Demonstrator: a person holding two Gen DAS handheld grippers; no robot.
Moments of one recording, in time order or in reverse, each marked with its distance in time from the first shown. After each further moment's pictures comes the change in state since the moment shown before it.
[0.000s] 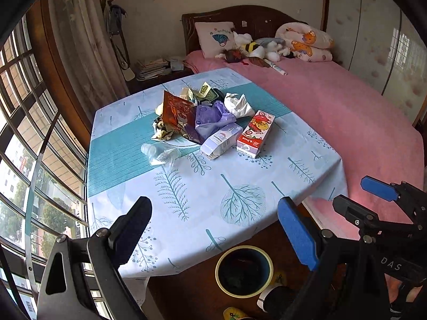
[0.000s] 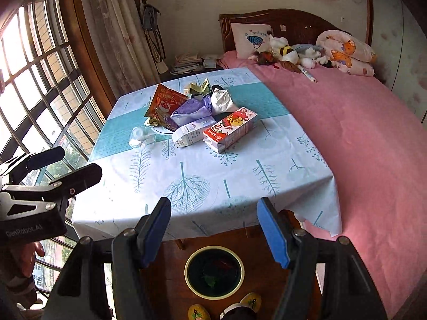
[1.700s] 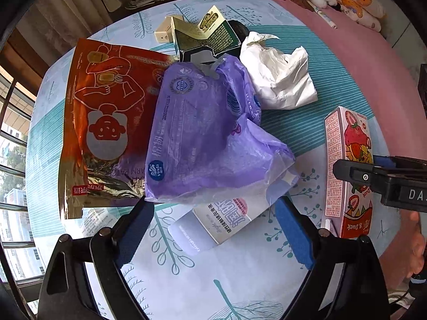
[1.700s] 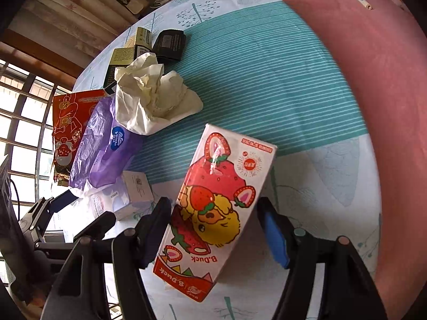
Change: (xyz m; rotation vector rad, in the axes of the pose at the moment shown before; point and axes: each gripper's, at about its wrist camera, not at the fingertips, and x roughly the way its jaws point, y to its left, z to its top) left arm 0.305 -0.013 0.123 -0.125 0.428 0.025; right arm 0.311 -0.095 0.165 0.082 0.560 0.238
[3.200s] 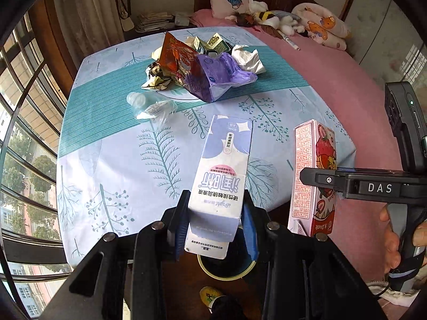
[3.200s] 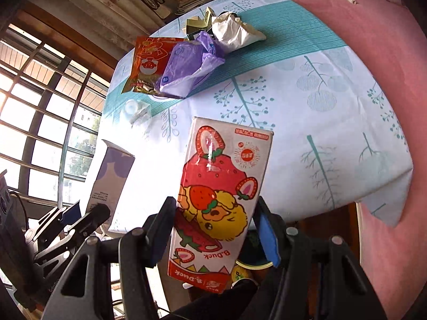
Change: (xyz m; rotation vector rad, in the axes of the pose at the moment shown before) left arm -0.143 0.064 -0.228 0.012 -0.215 -0.123; right arm -0.051 0.091 -0.200 0.024 -0.123 0.047
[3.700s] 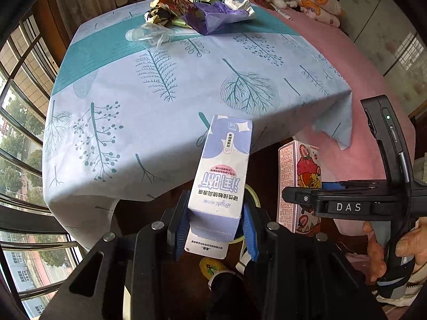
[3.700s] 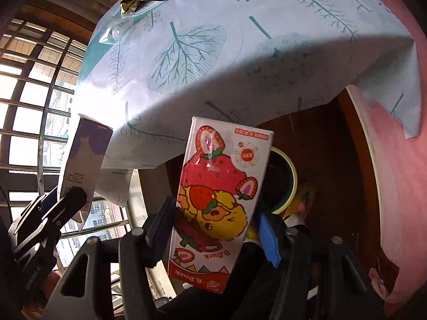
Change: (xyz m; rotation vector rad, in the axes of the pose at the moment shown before) left arm 0.028 0.001 -0.106 0.037 0.123 -0.028; right arm 0.069 -0.007 -0.129 0.098 0.174 -0.048
